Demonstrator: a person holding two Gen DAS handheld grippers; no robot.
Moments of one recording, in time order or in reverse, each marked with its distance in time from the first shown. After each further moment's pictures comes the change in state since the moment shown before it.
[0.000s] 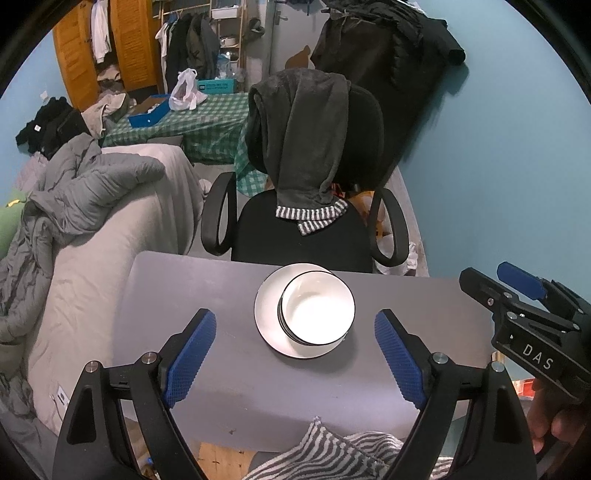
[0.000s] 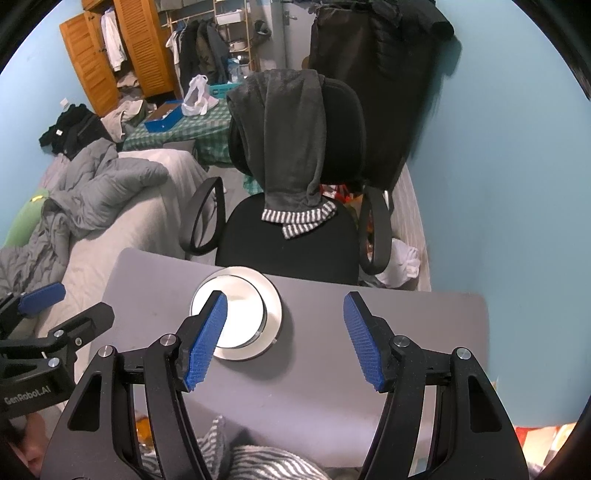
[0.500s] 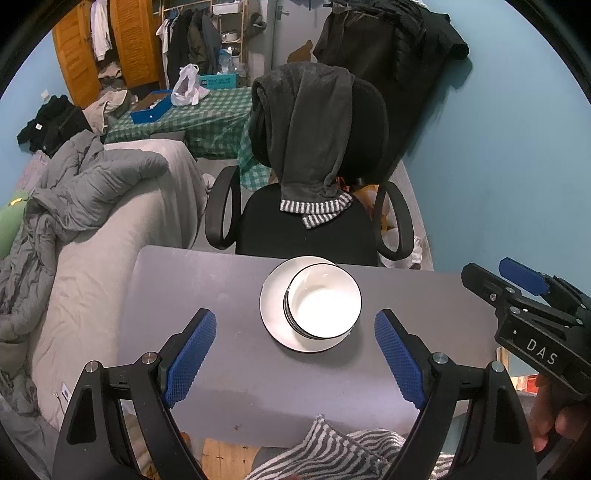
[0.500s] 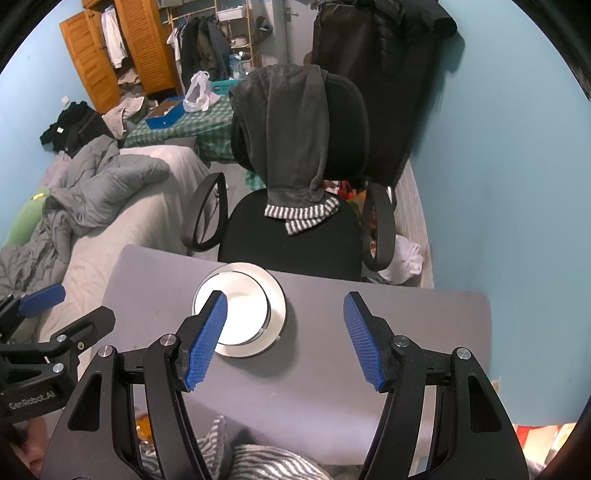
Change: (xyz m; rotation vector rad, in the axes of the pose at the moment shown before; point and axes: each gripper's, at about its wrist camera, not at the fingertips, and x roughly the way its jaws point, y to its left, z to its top) left arm 0.003 0.004 -0.001 0.001 0.028 0.013; right arm 0.004 0.002 0.004 -0.004 0.020 0.009
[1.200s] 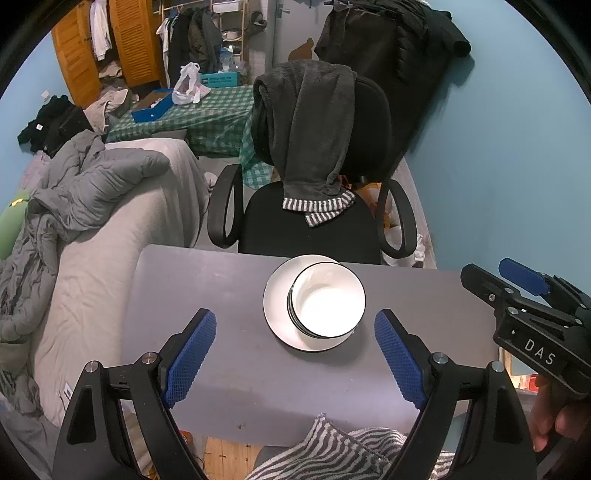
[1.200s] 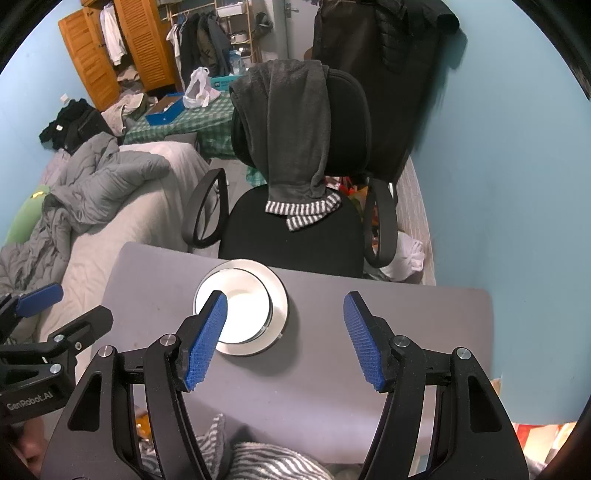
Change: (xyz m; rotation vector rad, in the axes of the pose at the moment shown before) left arm -0.001 0.005 -0.001 0.008 0.006 0.010; right arm 0.005 0.004 -0.001 -0.001 0.015 -0.001
